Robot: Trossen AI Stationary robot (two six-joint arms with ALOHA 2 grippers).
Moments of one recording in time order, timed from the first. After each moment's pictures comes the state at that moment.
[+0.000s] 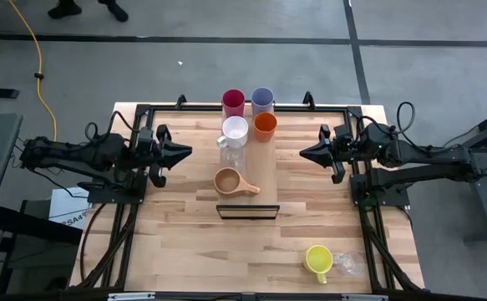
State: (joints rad) left arm -0.02 0.61 0.61 0.13 -0.26 -0.28; right arm -0.09 0.71 0.69 0.07 -0.17 0.33
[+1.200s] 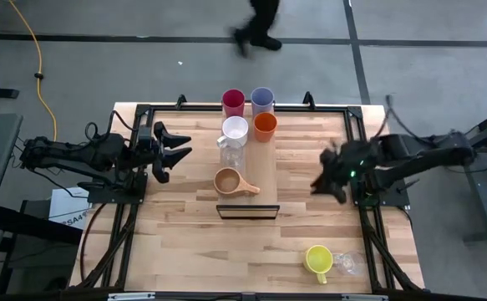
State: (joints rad) left arm -0.02 0.61 0.61 0.12 -0.37 -0.26; right arm 0.14 0.87 0.99 -0.75 -0.18 0.66
